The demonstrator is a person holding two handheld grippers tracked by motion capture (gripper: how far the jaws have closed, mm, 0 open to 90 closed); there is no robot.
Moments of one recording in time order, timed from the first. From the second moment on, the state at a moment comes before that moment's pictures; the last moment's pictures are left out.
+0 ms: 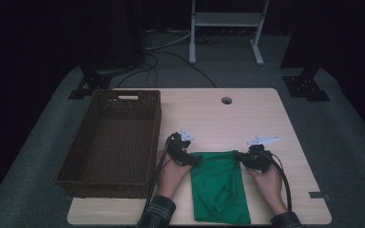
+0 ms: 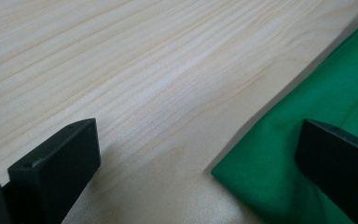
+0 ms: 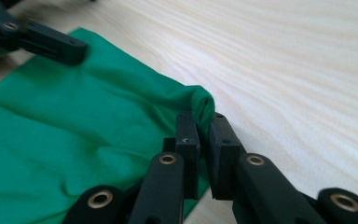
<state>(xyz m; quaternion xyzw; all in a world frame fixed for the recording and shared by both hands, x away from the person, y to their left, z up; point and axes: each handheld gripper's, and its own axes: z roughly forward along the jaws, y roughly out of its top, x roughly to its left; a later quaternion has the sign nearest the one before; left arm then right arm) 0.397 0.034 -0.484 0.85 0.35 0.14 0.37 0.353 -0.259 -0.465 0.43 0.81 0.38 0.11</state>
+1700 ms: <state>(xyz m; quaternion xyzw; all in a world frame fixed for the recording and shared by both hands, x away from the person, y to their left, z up) 0.397 0.034 -0.484 0.85 0.35 0.14 0.37 0.297 -0.196 -0.428 0.31 0.84 0.42 0.12</state>
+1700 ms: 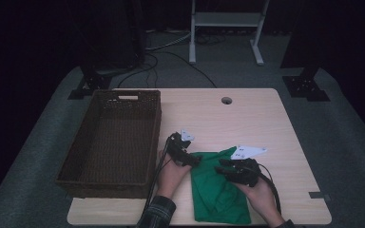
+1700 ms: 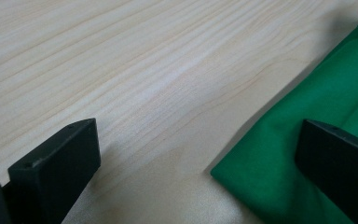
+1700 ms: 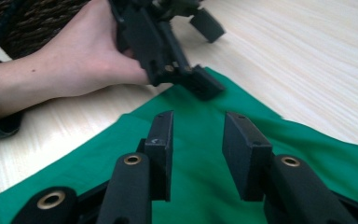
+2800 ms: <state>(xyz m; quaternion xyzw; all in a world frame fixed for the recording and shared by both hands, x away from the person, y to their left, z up) 0.397 0.033 -0.484 0.85 0.35 0.14 0.37 0.300 -0.128 -0.462 0.25 0.90 0.36 0.07</state>
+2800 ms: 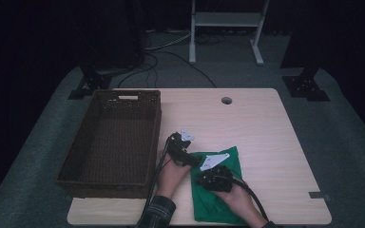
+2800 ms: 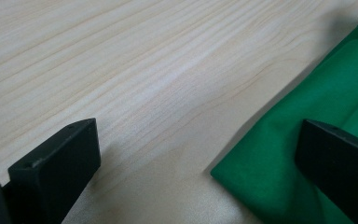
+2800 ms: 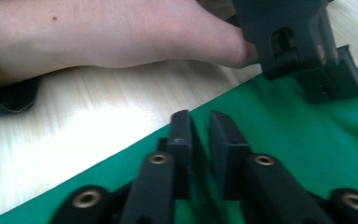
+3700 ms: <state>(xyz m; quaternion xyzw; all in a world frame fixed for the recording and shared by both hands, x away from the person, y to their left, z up) 0.397 0.033 -0.484 0.85 0.35 0.14 0.37 0.285 -0.176 -0.440 0.27 0.87 0.40 0.07</state>
